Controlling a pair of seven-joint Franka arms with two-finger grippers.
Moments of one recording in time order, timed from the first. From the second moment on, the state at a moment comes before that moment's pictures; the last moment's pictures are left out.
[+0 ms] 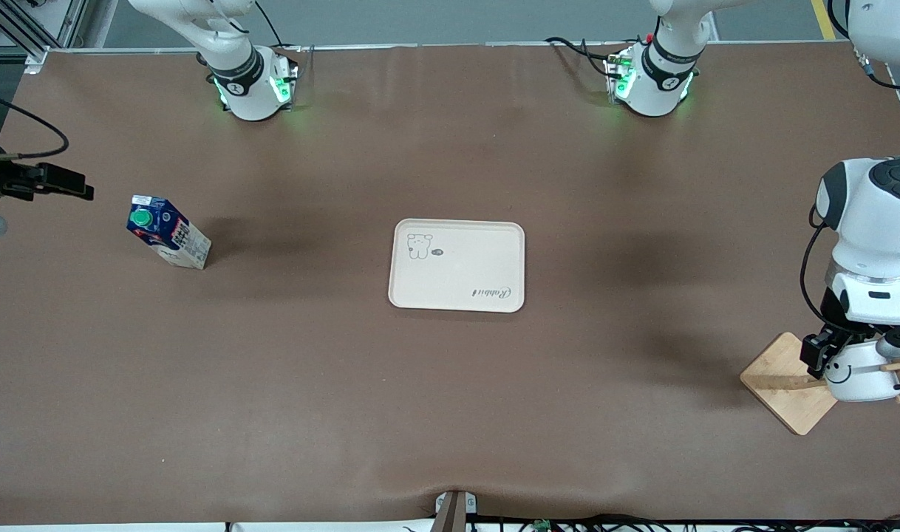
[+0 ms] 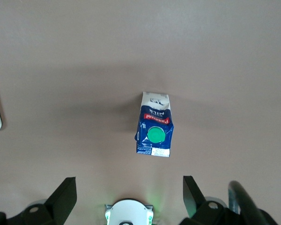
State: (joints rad) left arm 0.22 0.34 -0.10 -1.90 0.49 2.82 -0.75; right arm -0.03 0.09 -0.09 -1.56 0.00 1.39 -0.11
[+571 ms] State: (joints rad) left arm 0.22 0.36 -0.10 -1.88 0.51 2.83 -0.75; right arm -0.09 0.15 -0.09 -1.57 0.01 1.38 -0.11
